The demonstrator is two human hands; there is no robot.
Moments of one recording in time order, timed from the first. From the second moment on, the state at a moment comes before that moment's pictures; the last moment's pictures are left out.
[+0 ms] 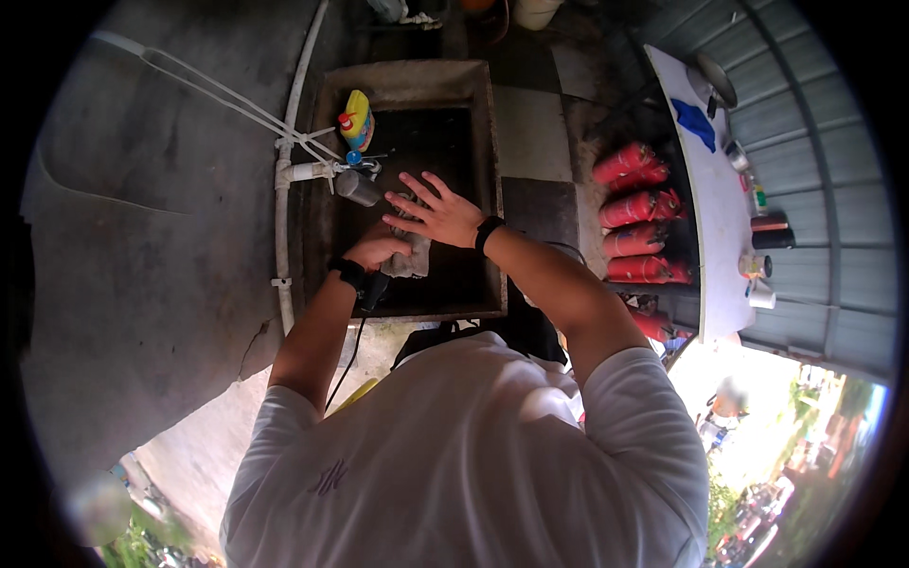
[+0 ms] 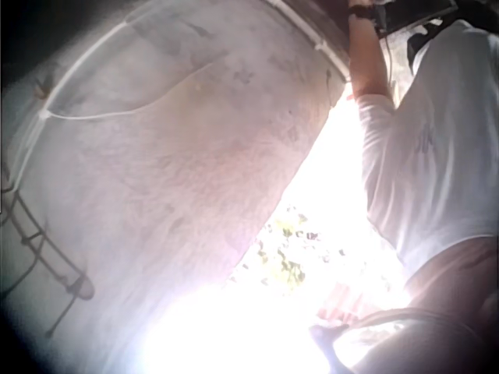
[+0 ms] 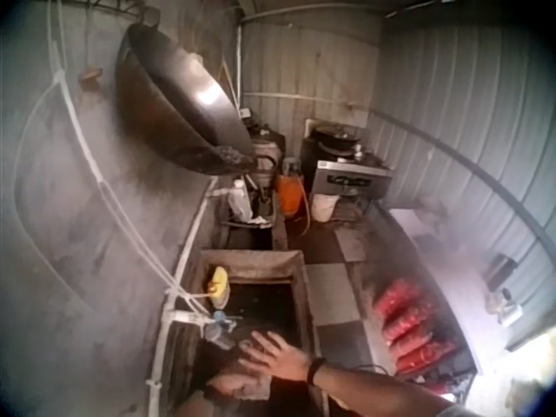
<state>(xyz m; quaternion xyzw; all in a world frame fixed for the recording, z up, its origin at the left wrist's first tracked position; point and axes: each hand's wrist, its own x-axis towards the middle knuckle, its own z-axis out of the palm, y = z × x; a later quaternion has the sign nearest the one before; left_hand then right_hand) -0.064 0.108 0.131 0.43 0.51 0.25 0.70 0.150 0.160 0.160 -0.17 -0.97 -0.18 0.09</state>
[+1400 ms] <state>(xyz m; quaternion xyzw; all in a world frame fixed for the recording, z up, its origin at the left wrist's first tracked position) -0.065 0.108 0.117 0.22 0.39 0.37 0.81 0.124 0.140 0.117 -0.45 -0.34 0.78 0.29</state>
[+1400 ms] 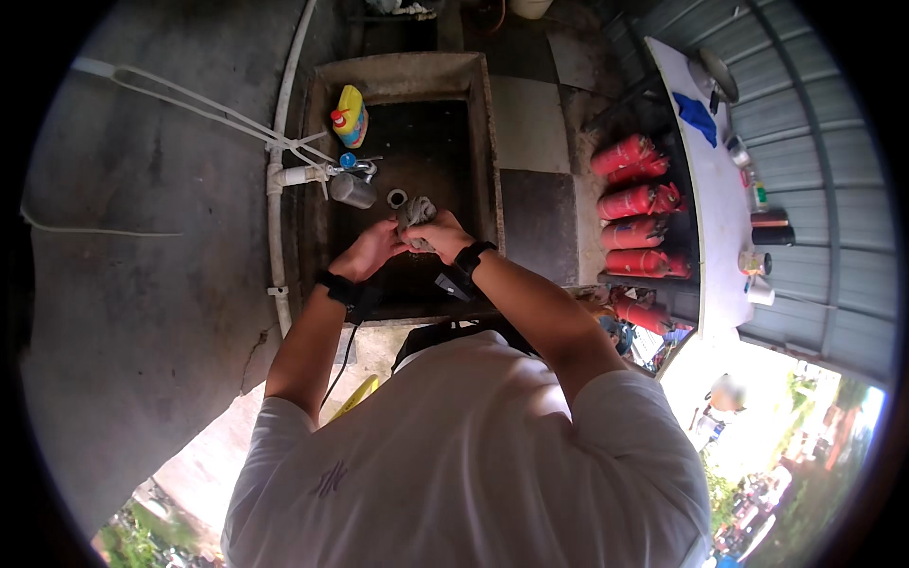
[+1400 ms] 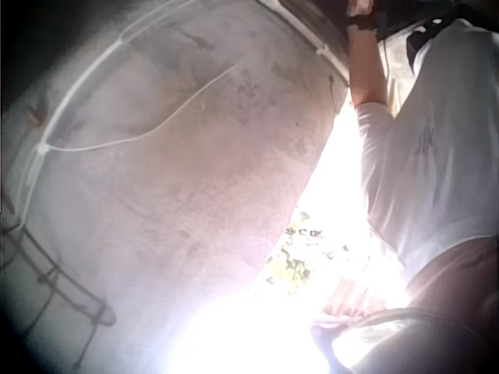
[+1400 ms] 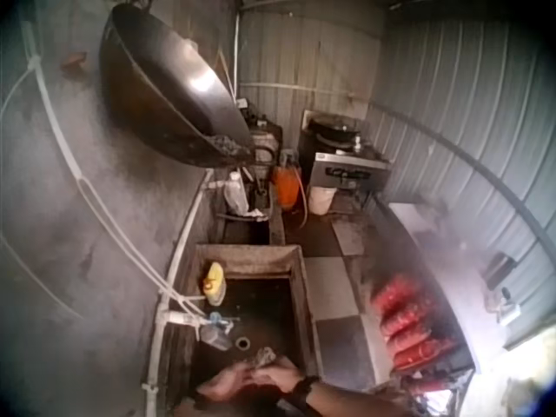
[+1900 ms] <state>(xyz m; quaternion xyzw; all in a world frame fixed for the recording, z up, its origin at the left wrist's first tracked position) -0.070 0.134 0.186 0.85 0.45 0.18 0.22 0.151 0.198 0.153 -0.37 -0.30 0.88 0.02</state>
